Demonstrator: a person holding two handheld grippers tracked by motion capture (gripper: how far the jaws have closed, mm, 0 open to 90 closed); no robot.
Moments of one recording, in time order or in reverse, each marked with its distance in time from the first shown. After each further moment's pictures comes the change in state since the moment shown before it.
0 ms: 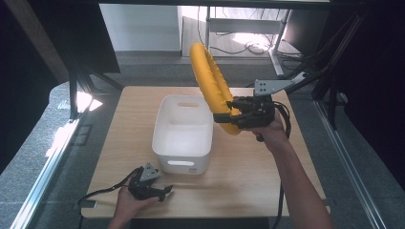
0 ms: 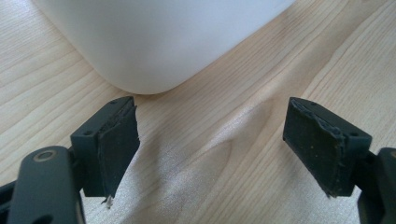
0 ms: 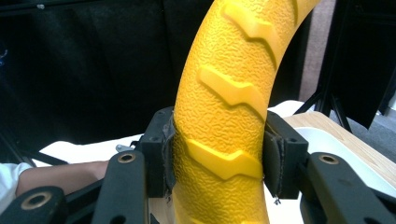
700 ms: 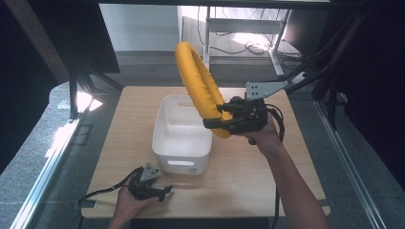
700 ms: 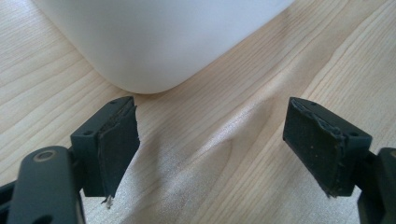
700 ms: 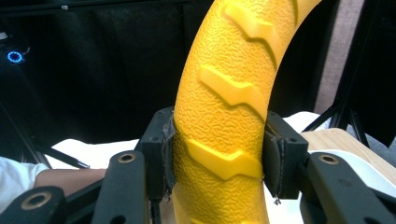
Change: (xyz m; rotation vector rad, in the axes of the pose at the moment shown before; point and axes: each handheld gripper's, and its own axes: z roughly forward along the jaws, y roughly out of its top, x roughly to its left) left arm 0.000 0.000 0.000 0.008 0.002 0.004; right arm 0.025 0.013 0.018 -0.021 0.056 -0.048
